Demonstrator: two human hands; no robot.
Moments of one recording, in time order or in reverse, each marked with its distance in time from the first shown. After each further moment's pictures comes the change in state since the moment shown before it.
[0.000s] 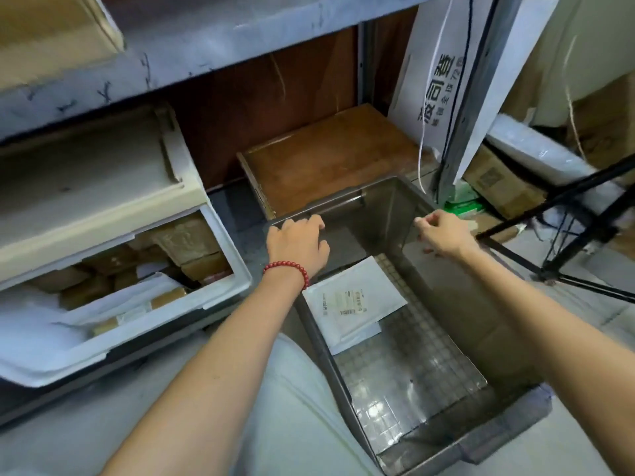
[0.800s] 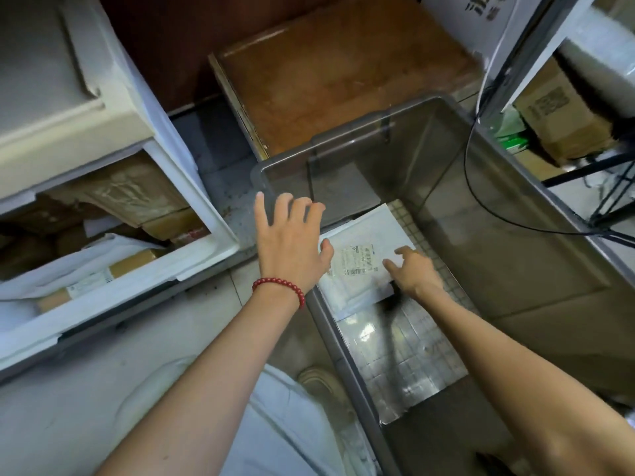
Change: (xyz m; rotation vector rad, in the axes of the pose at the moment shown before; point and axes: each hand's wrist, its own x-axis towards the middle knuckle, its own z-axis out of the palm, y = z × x) left_hand 0.004 -0.038 0.097 0.158 0.045 0.070; right_hand 0.016 0.088 0.177 -0.261 -0.289 0.222
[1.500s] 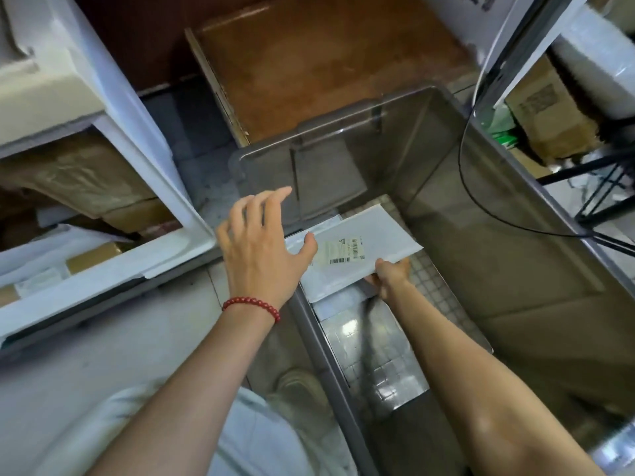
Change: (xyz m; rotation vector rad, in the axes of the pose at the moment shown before) left_hand -0.014 -0.007 0.016 -0.334 0.136 -0.235; right_hand 0.037 -0.004 0.059 1.278 0.138 0.406
